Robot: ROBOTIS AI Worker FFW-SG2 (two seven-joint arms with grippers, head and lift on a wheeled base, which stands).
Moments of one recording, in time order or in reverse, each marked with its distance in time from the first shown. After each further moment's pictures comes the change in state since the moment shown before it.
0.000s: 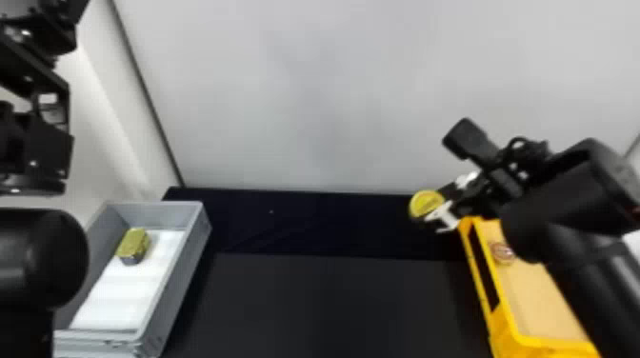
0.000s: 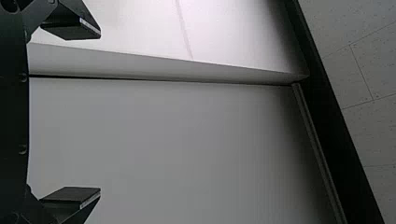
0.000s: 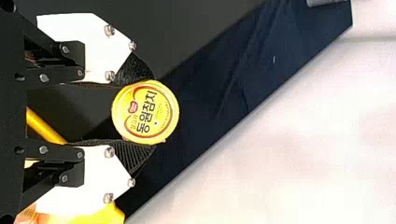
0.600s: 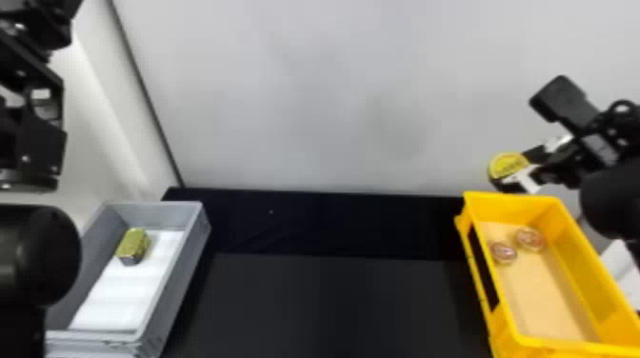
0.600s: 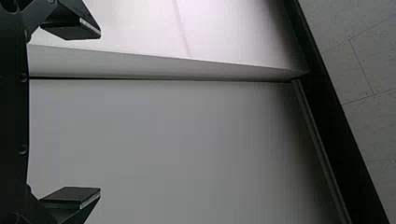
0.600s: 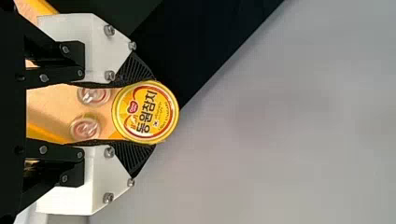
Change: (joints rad) left arm -0.008 0.017 0.001 -0.014 -0.003 0.032 -0.004; right arm -0.004 -0.102 -0.168 -0.080 0.097 0.031 -0.021
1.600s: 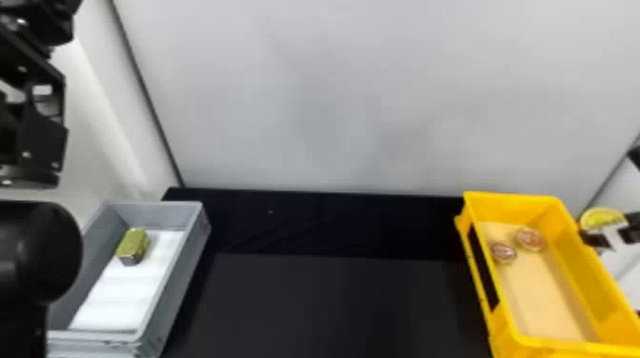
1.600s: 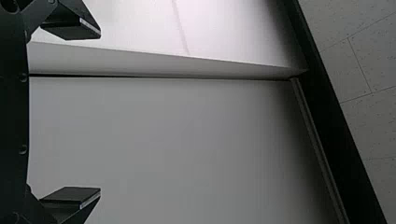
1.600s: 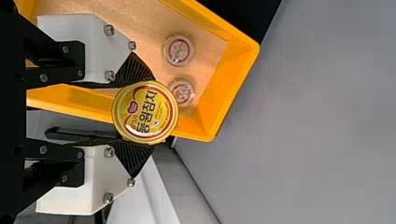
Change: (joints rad) left arm -0.010 0.001 -0.007 0.000 0.000 0.005 -0.004; right arm 0.178 0.032 -0.310 0.035 0.063 0.056 -0.092
